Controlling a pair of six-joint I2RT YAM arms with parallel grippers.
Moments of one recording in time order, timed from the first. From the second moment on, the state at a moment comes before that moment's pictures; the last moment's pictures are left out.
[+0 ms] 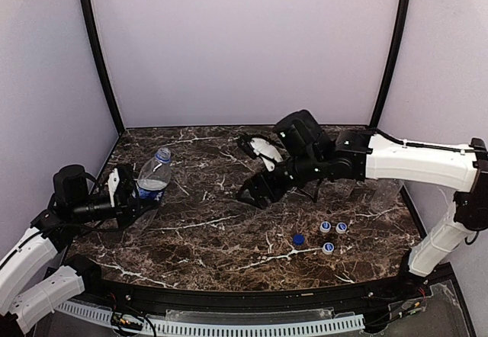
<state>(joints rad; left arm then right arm) -0.29 0.52 0.39 -0.23 0.72 0.29 1.03 1.55 1.28 -0.53 -0.10 0.19</state>
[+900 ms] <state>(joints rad) -0.29 0.54 0.43 -0.23 0.90 0.30 1.14 1.92 1.71 0.18 -0.58 0.03</state>
